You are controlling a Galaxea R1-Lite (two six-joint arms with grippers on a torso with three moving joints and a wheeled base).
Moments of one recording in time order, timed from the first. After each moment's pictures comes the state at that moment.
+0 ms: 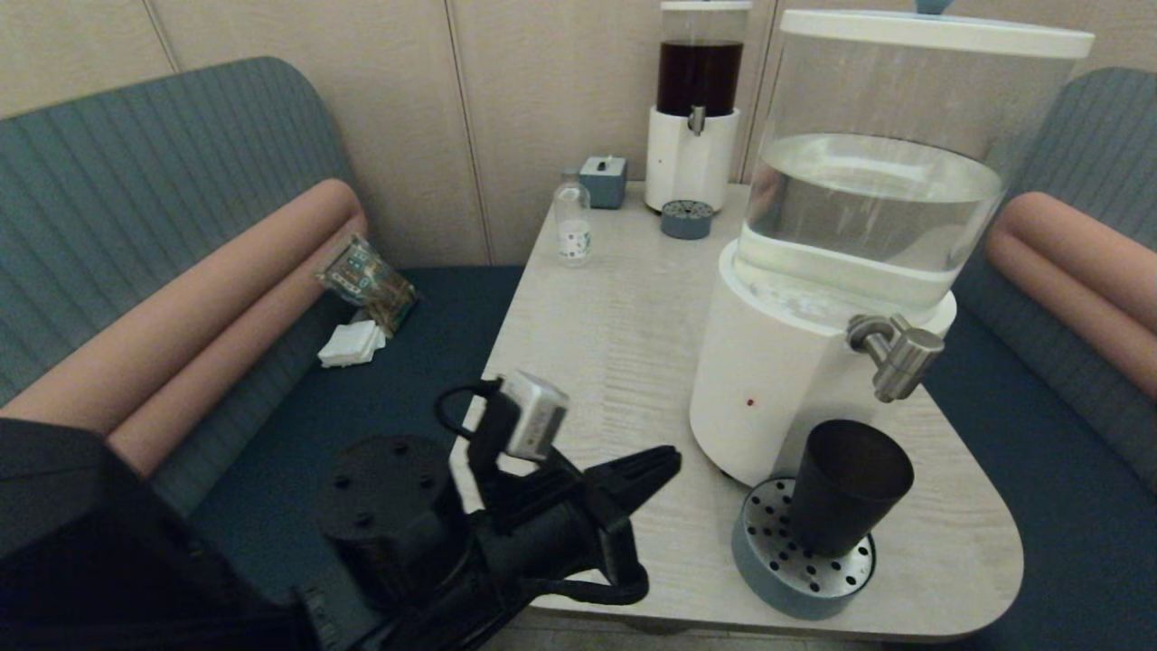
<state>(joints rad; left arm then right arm) -0.81 1.89 -0.46 -1.52 -0.15 -0.25 0.00 0.00 0.00 0.00 0.00 0.01</state>
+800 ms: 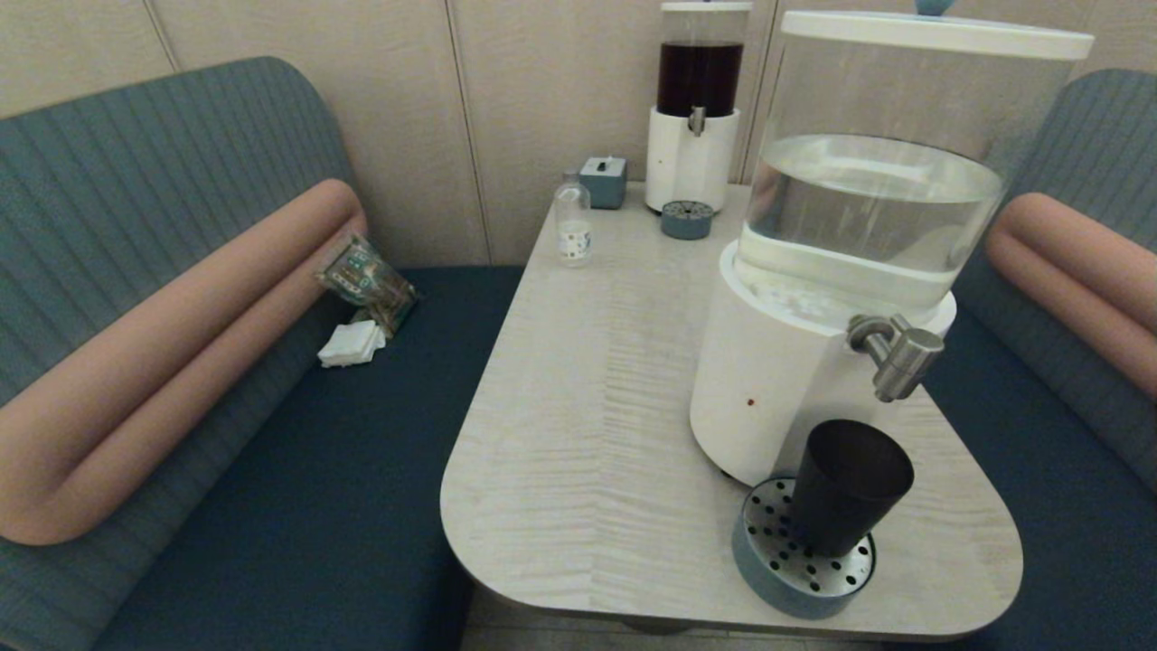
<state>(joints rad) 0.01 0.98 -0.22 -1.39 -0.10 -0.25 0.00 0.00 0.00 0.00 0.00 0.01</state>
